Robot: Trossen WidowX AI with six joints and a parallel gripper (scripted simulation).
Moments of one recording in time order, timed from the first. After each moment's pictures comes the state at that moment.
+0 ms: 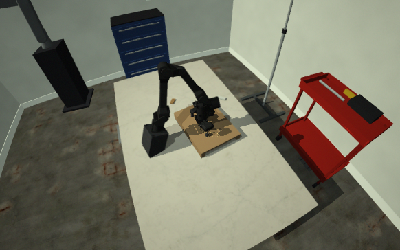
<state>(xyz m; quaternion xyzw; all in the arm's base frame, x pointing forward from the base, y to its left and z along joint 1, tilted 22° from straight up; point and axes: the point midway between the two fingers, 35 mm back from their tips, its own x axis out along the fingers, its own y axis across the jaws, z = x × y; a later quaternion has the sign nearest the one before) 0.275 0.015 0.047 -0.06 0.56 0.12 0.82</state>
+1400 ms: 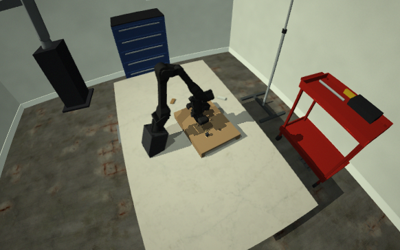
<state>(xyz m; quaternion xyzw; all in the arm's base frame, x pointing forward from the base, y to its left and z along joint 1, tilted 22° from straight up) 0.262 0.068 0.049 -0.06 0.56 0.12 0.82</state>
